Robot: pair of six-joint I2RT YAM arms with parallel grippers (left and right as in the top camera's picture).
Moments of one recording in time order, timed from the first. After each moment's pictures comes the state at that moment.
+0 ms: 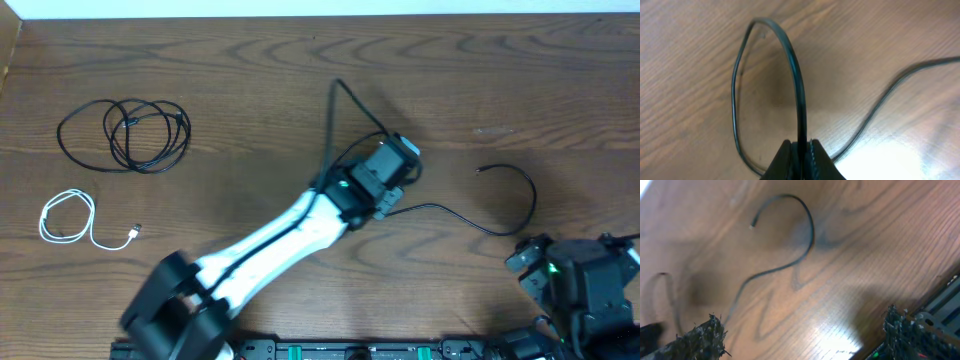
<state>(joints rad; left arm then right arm) -0.84 1.66 1.20 -0.56 -0.17 -0.07 0.29 0.60 0.97 -1.42 0.34 1.07</state>
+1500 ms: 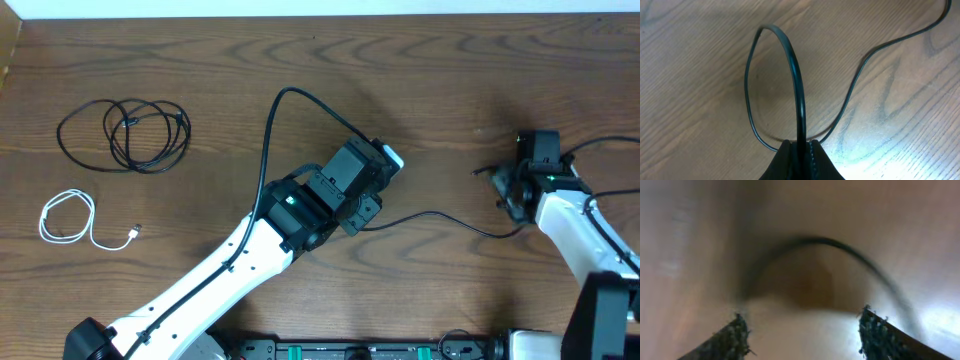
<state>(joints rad) -0.81 1.41 1.20 -0.76 -0.05 0.05 -0.07 1.53 0.78 -0.39 0.19 1.03</state>
